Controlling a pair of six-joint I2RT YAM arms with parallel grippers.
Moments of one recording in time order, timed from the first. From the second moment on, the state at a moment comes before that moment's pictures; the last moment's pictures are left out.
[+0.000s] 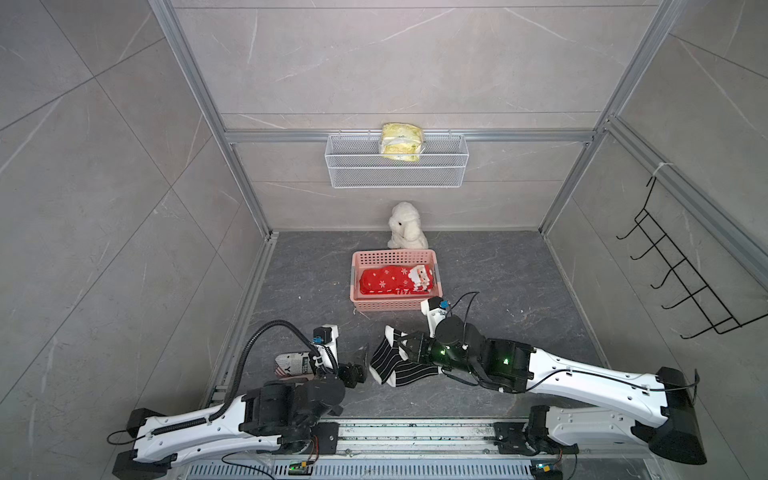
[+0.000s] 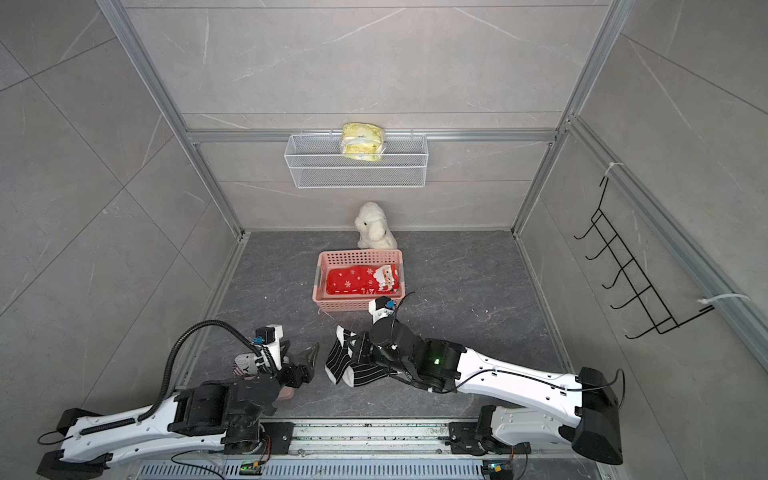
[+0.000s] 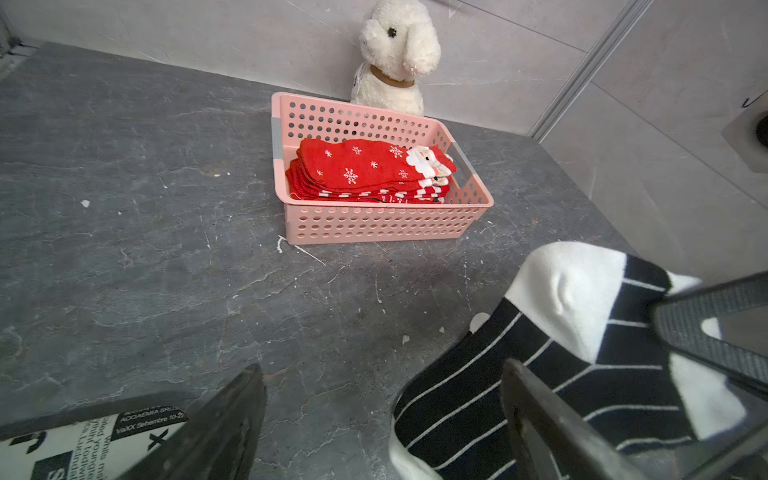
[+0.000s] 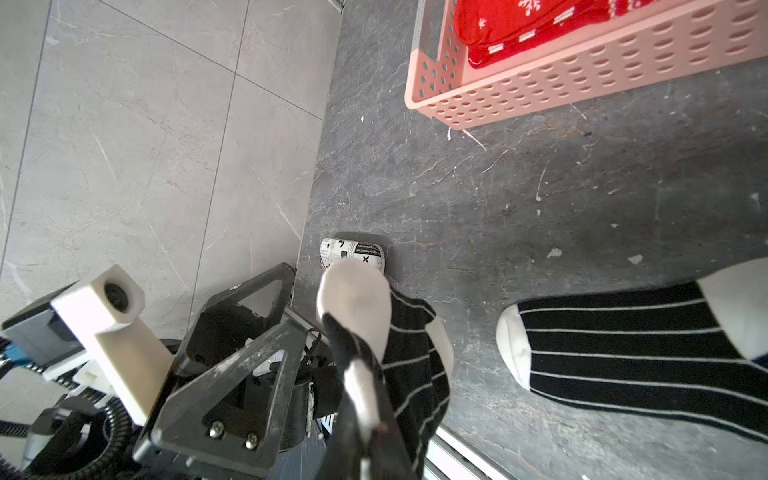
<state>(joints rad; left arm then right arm) -1.40 0.49 0.52 -0.65 -0.91 -0.84 1.16 1.19 0.92 -0.25 0.11 1.12</state>
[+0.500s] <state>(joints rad) -1.40 0.52 0.54 -0.67 -0.94 -0.94 1.17 1.28 0.86 -0.07 0.09 1.26</state>
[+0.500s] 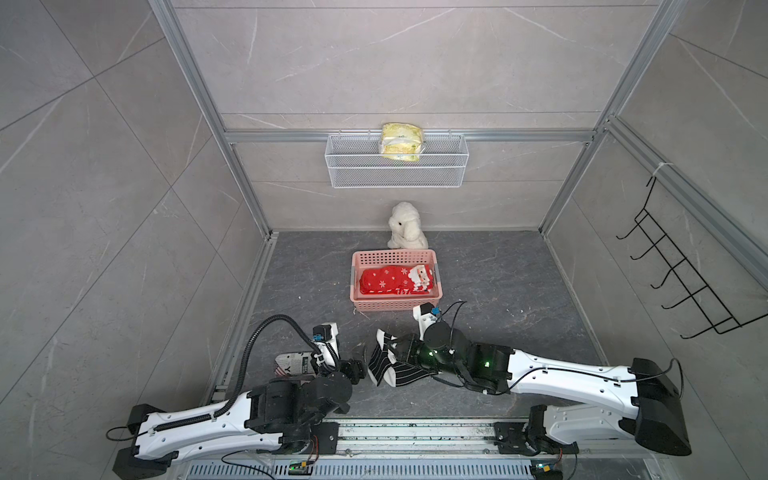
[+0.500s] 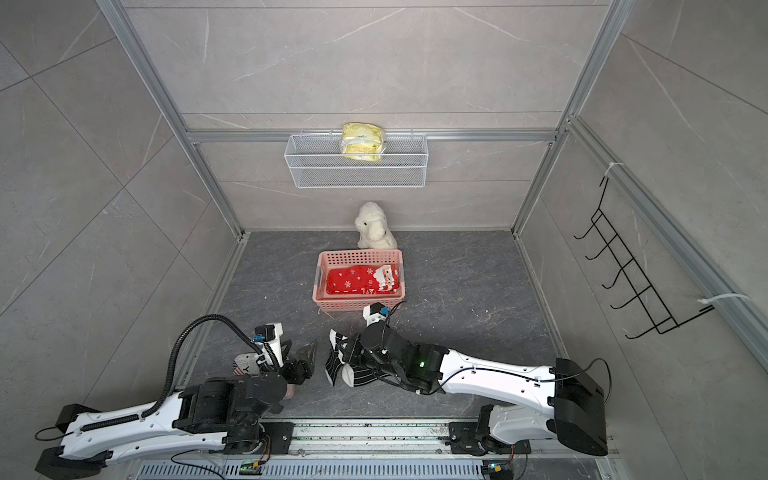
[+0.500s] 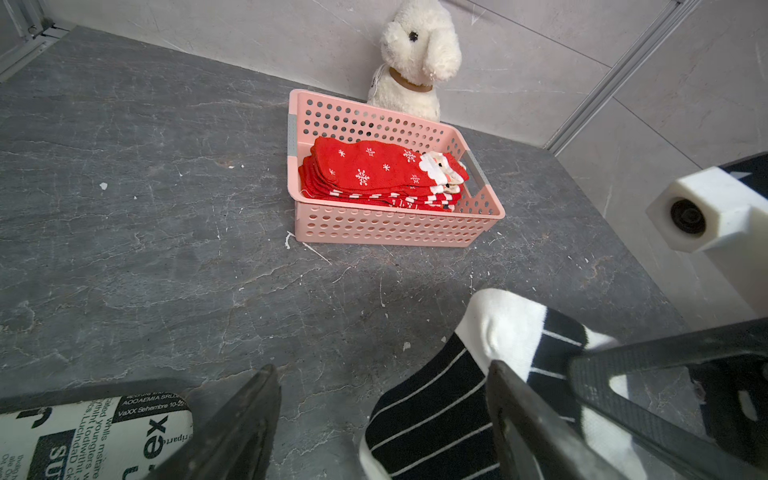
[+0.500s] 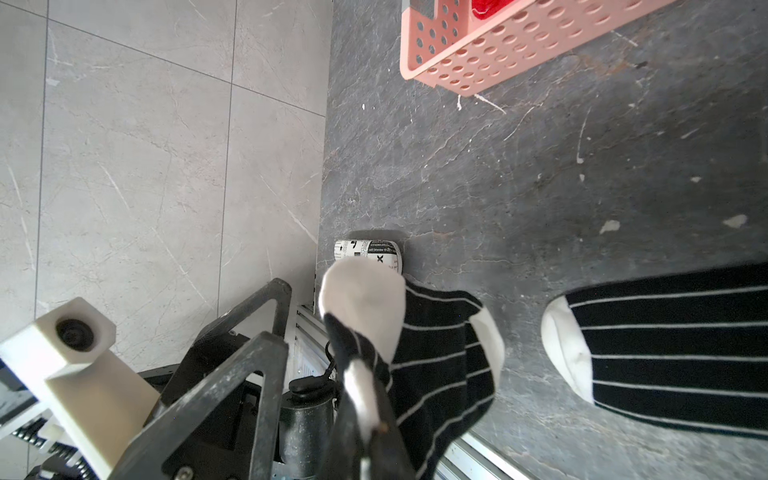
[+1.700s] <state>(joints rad) -1.18 1.04 0.43 -0.37 -0.53 -1.19 0.95 1.11 0.35 0.02 0.14 1.27</state>
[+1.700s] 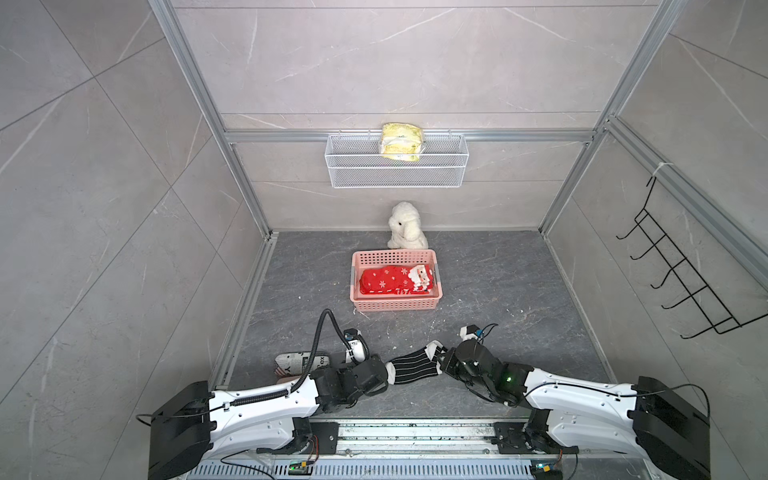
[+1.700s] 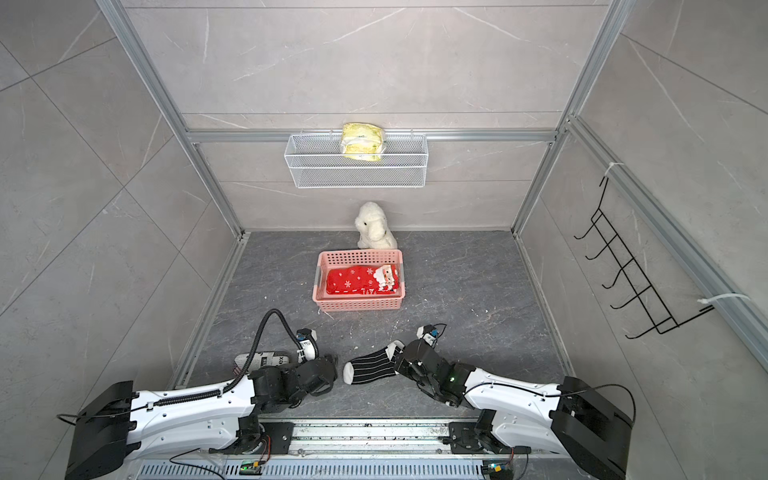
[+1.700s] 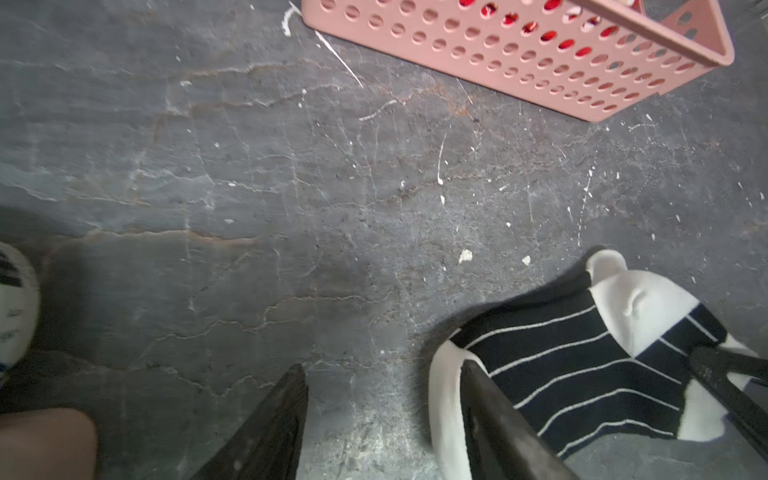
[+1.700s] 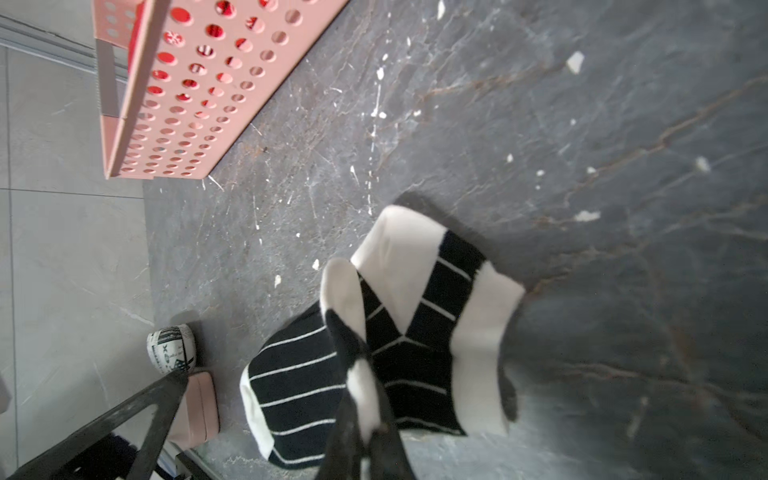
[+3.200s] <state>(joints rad) -1.17 1.30 0.55 -0.34 -0.35 -1.25 0.95 1.09 0.38 0.00 0.12 1.26</state>
